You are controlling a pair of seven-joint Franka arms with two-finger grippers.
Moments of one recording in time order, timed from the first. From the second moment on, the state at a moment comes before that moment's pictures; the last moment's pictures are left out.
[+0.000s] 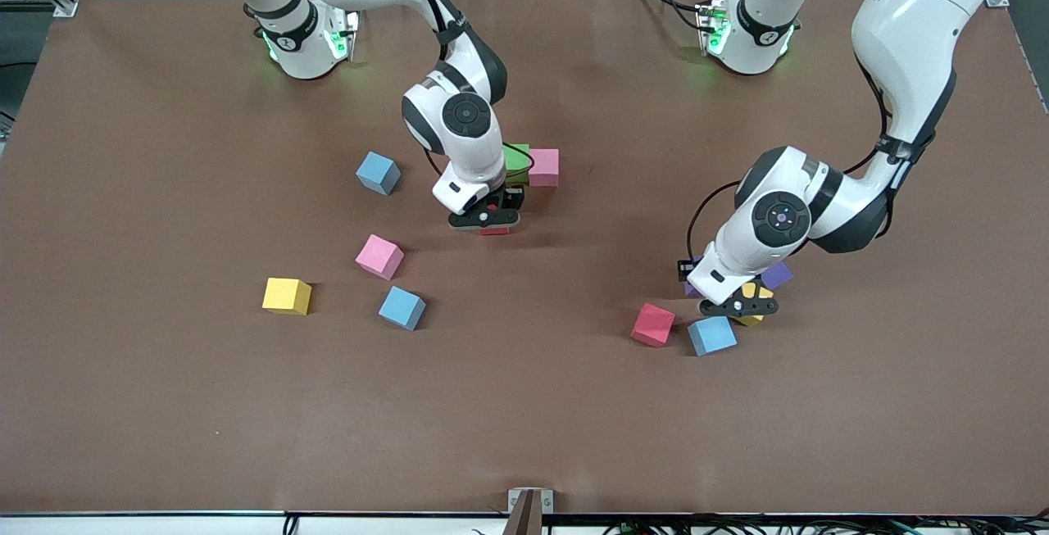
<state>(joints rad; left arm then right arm) 0.24 0.58 -0.63 -1.85 0.43 2.23 -0.61 0.87 0.52 -0.08 -1.91 0.06 2.46 0.69</state>
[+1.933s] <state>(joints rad) 0.24 0.58 -0.63 -1.84 0.42 2.23 -0.65 0.87 0.52 -0.08 -1.93 0.06 2.47 0.64</state>
